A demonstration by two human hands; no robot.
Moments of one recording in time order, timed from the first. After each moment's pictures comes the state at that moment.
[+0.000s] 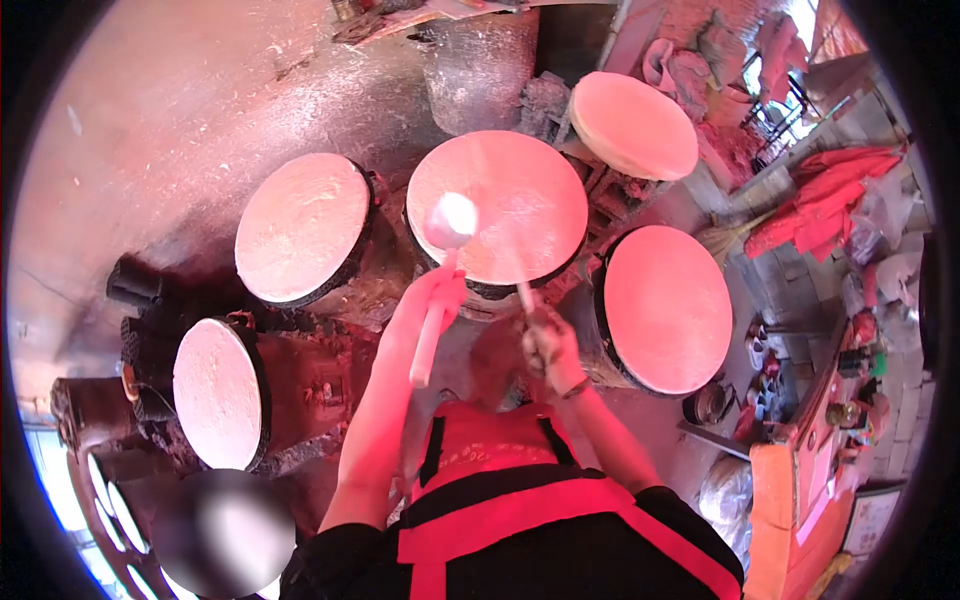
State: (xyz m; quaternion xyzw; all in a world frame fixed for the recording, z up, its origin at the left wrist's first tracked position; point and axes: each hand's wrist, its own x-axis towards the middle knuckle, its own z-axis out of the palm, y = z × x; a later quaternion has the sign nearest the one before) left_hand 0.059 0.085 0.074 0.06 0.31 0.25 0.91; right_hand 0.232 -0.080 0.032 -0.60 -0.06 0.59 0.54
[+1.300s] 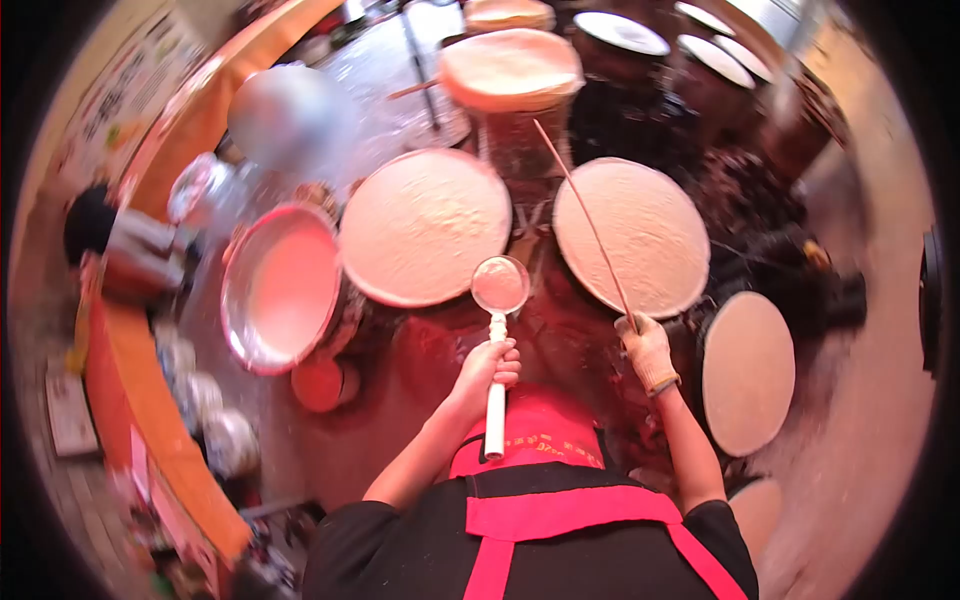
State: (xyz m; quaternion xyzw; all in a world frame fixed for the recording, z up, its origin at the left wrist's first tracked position) left_hand -0.199 -0.412 0.074 -0.34 0.14 0.93 0.07; right_hand -0.363 -0.165 0.032 0.14 -0.87 0.46 -0.14
